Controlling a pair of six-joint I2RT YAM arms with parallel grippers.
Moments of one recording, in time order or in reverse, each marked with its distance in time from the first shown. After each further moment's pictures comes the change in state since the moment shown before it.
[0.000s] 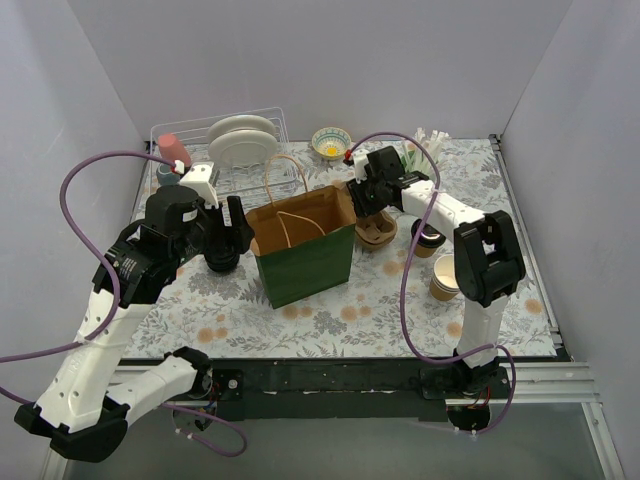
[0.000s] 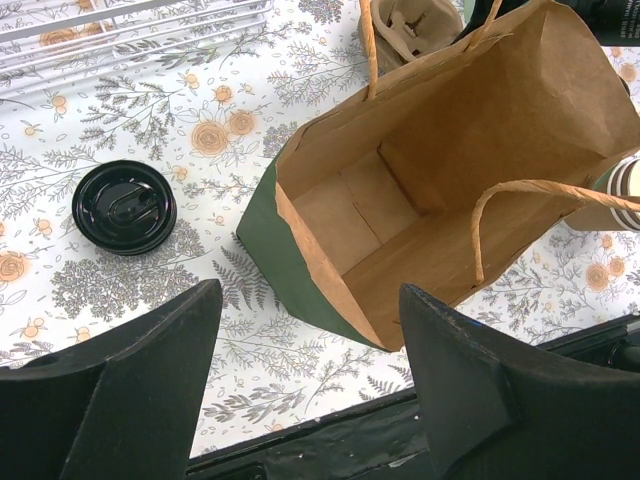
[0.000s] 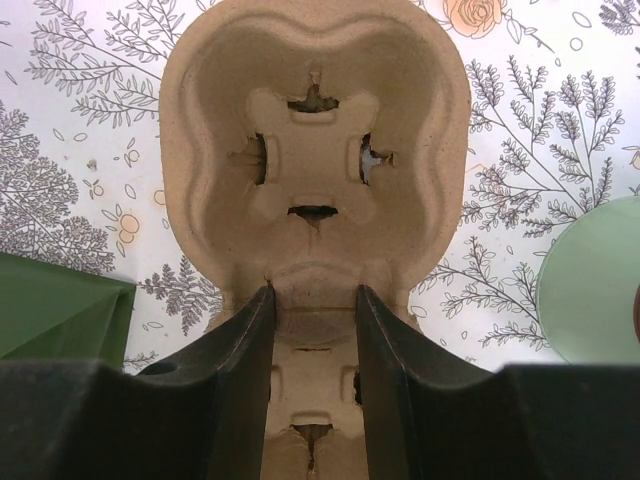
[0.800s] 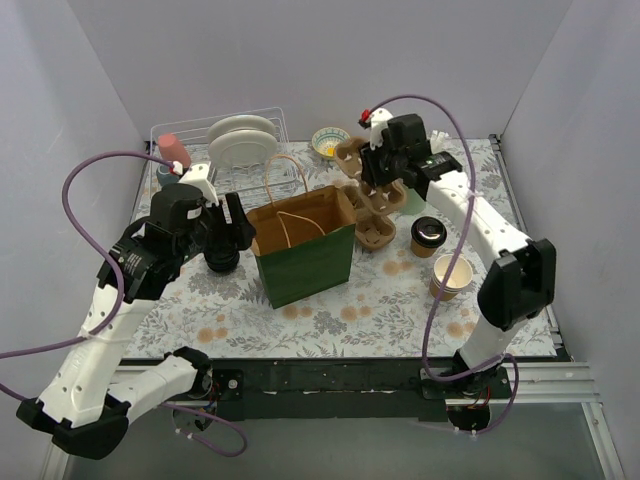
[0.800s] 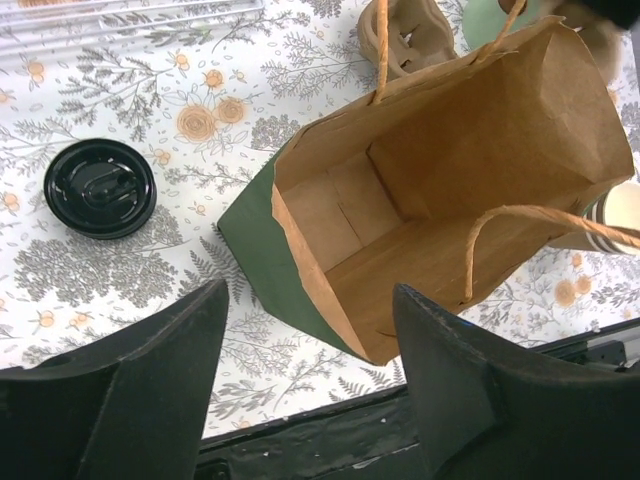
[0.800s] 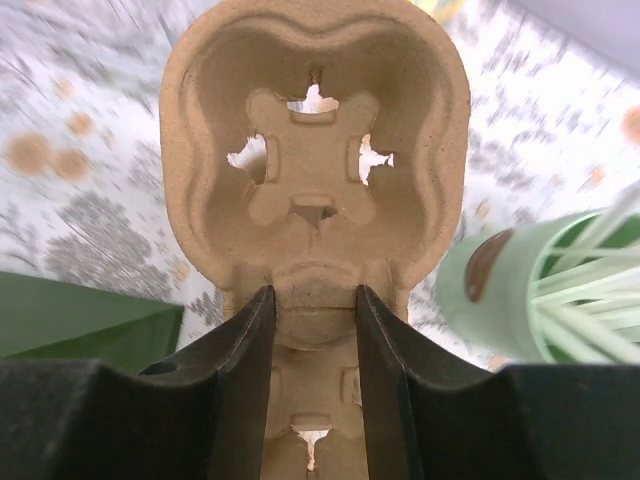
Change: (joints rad) left arm 0.000 0.014 -0.006 0.001 -0.008 -0.095; right arm -0.006 -0.187 0.124 -0.100 0.045 0.033
